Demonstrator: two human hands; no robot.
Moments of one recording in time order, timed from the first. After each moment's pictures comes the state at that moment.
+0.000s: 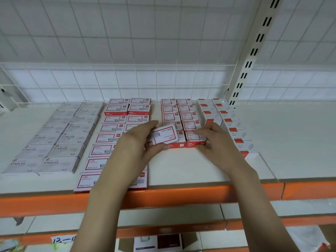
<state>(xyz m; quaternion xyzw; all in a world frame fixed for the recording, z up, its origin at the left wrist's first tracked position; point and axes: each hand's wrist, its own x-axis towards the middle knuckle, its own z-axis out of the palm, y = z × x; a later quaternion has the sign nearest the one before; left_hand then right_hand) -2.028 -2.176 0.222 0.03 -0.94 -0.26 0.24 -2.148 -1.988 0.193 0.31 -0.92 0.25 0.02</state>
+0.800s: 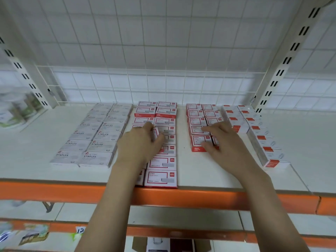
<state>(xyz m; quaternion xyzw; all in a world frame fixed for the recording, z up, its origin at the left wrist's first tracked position) -2.033 -2.232 0.207 0.26 -0.94 -0.12 0.17 -2.126 -2.031 0.207 0.36 -0.89 0.25 0.06</state>
